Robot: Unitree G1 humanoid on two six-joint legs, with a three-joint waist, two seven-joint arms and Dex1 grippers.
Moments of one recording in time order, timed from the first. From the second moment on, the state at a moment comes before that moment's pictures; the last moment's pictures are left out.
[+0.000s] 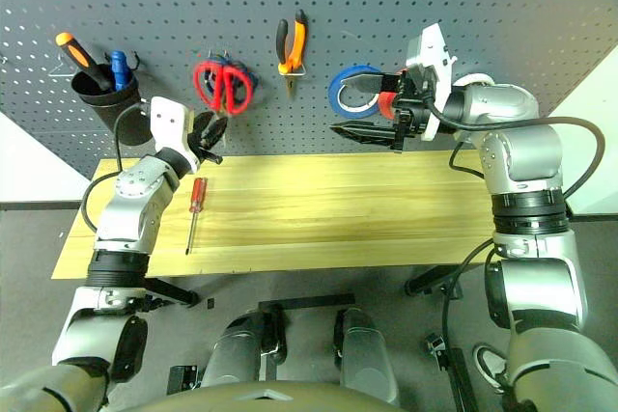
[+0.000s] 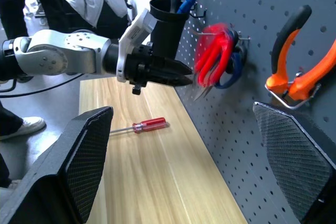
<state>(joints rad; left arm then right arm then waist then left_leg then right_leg) -0.52 0.33 0.09 0.20 -0.17 0.23 -0.37 -0.82 -0.65 -0.02 0.17 0.49 0.44 1.25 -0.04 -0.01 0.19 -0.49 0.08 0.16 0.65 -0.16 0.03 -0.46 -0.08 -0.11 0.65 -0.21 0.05</state>
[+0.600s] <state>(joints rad) -0.23 0.32 0.15 -0.30 -0.25 0.51 -0.28 -0.77 -0.65 0.03 0.05 0.53 0.57 1.28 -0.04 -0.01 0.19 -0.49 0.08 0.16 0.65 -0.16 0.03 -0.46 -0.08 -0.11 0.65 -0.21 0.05</state>
